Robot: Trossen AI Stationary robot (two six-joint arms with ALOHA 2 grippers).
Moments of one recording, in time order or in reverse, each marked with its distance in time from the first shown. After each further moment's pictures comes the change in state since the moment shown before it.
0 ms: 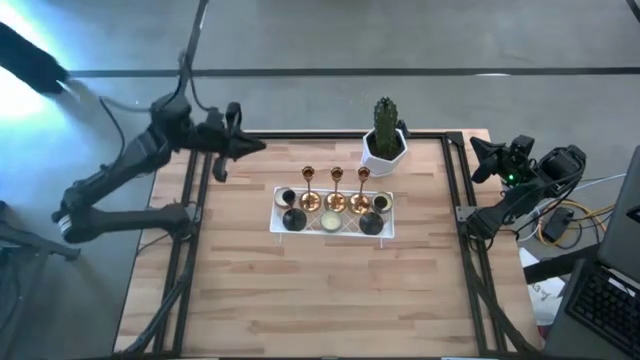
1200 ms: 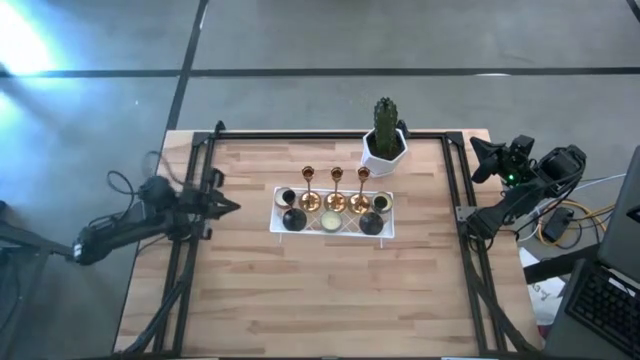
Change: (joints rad) left arm -0.274 -0.883 -0.937 0.267 -0.225 0.021; right arm 0.000 0.000 0.000 0.000 0.000 0.001
